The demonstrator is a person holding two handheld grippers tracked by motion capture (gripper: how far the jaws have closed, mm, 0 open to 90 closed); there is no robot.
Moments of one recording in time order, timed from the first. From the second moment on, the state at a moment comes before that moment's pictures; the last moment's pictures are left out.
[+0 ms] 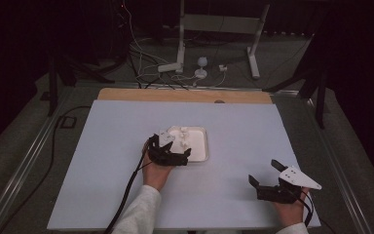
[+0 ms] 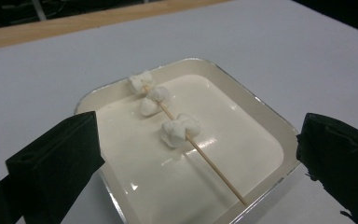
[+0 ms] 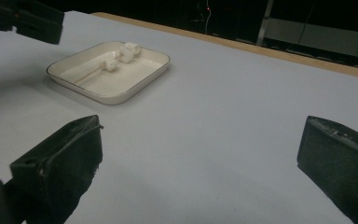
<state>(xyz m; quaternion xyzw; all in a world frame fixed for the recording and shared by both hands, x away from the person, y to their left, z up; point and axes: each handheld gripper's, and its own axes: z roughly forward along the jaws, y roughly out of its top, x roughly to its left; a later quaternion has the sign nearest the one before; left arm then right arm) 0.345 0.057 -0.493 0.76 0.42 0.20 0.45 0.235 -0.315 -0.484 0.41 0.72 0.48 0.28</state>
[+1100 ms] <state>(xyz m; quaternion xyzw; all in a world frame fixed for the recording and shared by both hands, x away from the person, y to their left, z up) 0.356 0.041 -0.518 0.81 0.46 0.18 0.32 0.235 -0.316 -0.484 0.41 0.72 0.48 0.28</state>
